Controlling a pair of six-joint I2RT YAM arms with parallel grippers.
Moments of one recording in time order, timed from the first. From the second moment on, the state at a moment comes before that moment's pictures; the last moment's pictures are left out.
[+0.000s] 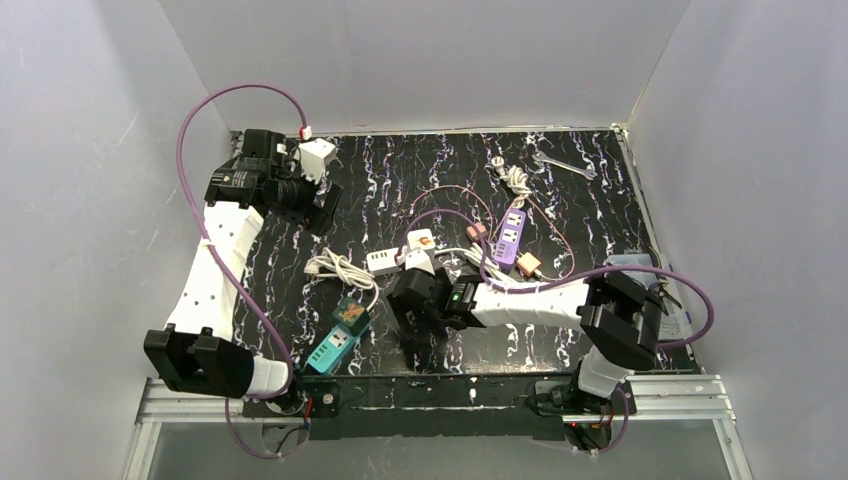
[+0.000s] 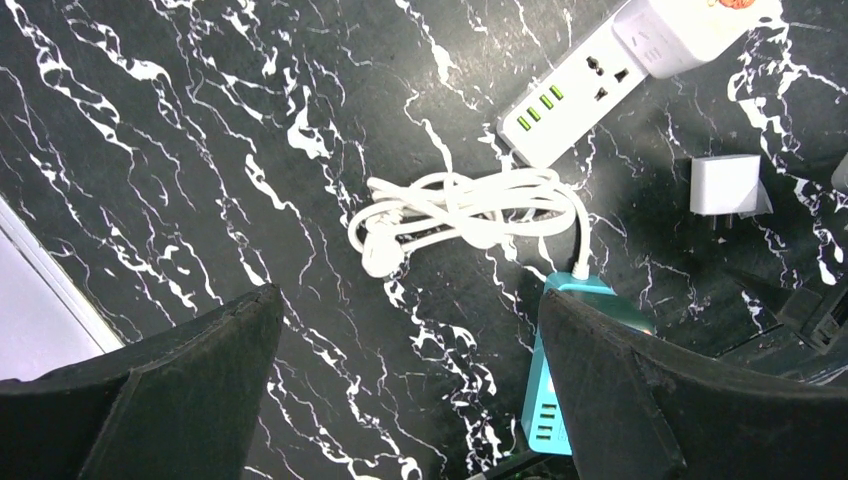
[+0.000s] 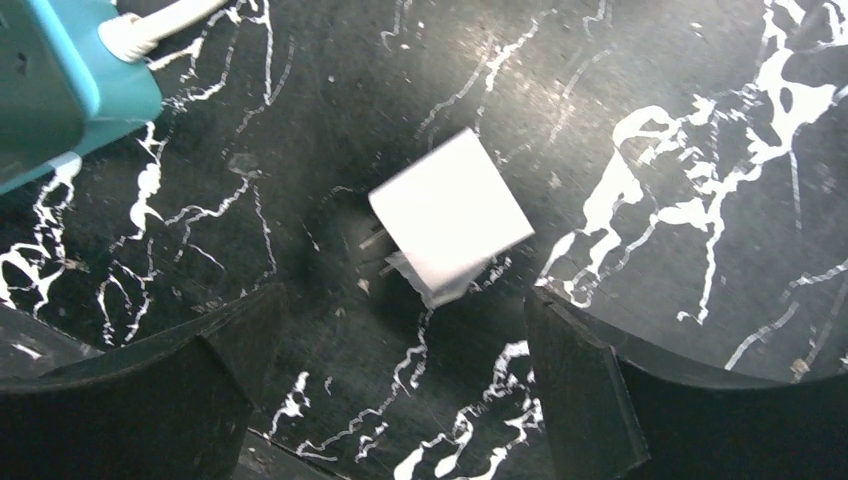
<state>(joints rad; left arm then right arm) -0.11 1.36 1.51 -1.10 0.24 0.38 1.24 1.64 1.03 -0.42 0.31 0.60</state>
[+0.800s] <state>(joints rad) -0.11 1.36 1.49 -1.11 0.22 0.39 1.19 1.82 1.17 -0.42 0.31 0.60</state>
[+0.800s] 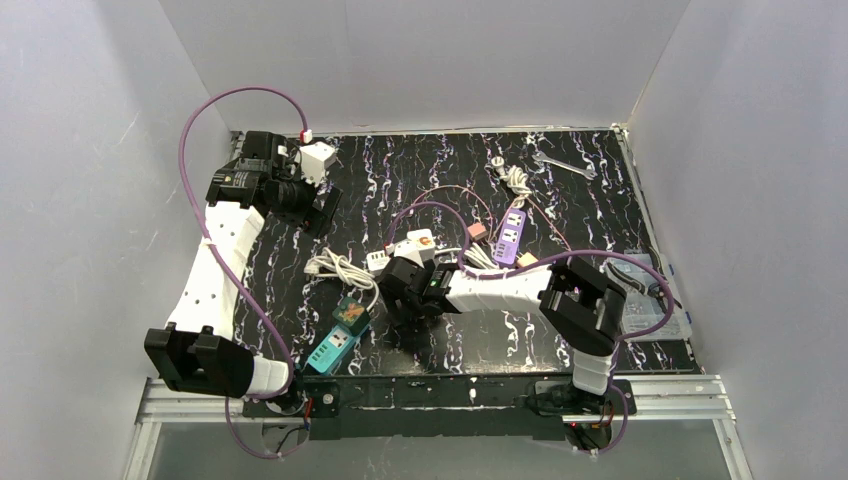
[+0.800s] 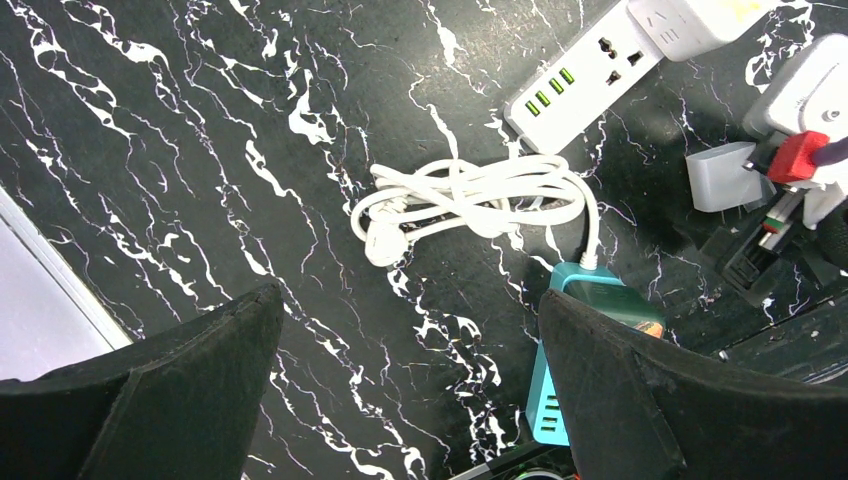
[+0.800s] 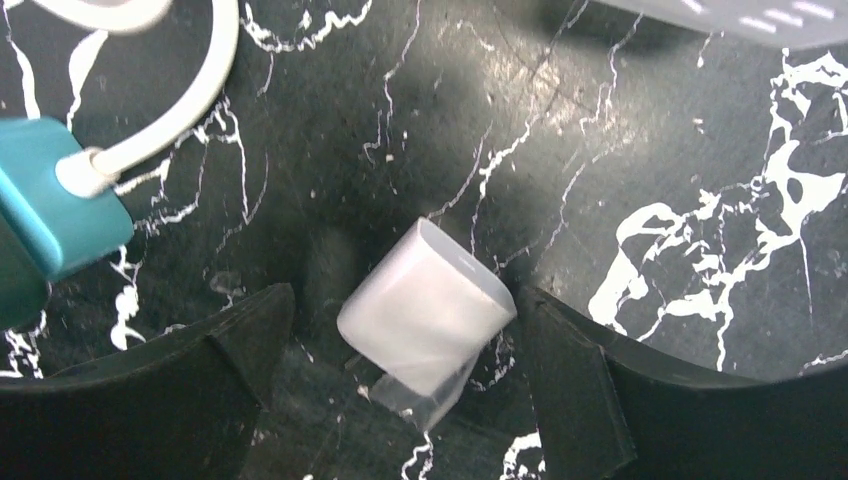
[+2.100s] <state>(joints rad) -0.11 1.36 1.49 -1.11 0.21 0.41 1.20 1.86 1.26 -0.48 0.26 0.60</state>
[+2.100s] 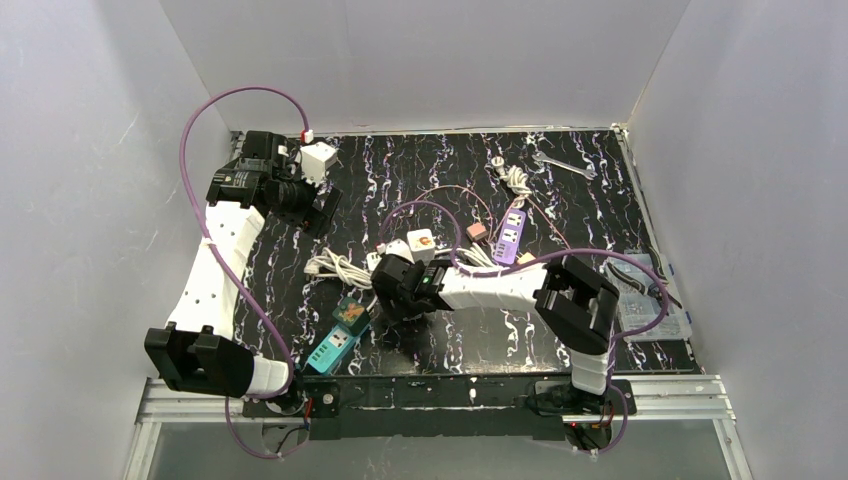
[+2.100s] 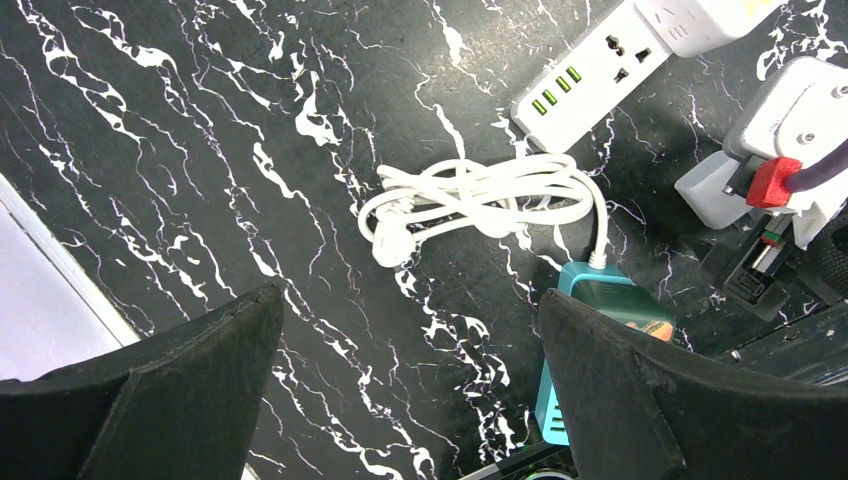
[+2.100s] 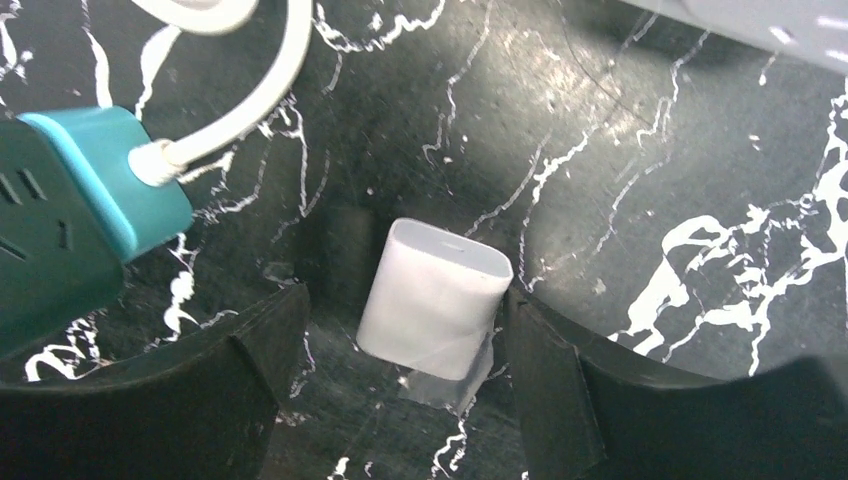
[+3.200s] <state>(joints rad) -0.11 1.35 1.49 -1.11 0.33 0.38 1.20 1.86 1.37 -0.49 0.35 0.47</state>
